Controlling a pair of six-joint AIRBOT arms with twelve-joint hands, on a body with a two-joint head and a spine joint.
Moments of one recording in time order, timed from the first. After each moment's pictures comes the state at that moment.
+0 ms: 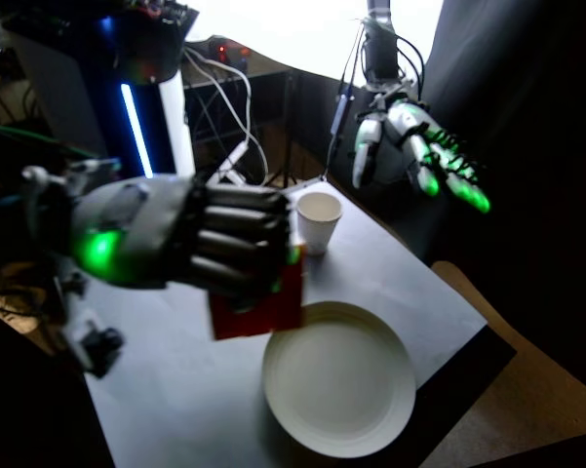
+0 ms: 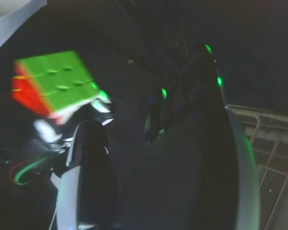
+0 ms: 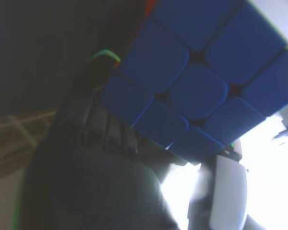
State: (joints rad) left arm 0.75 -0.86 1.10 -0.08 -0.95 0.92; right arm -0.59 -1.11 1.18 -0.02 0.92 -0.81
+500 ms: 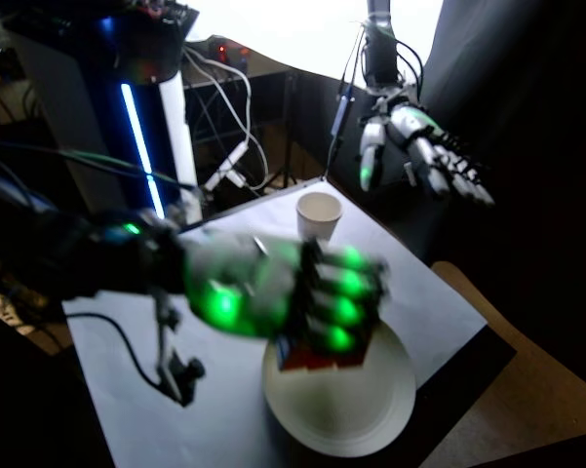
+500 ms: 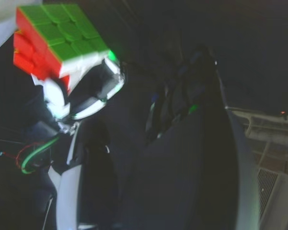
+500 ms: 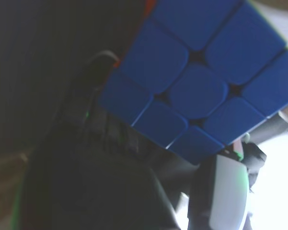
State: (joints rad) left arm 0.79 -0.88 1.12 -0.14 -1.00 0.92; right arm -0.53 -1.33 1.43 0.11 0.63 -0.81
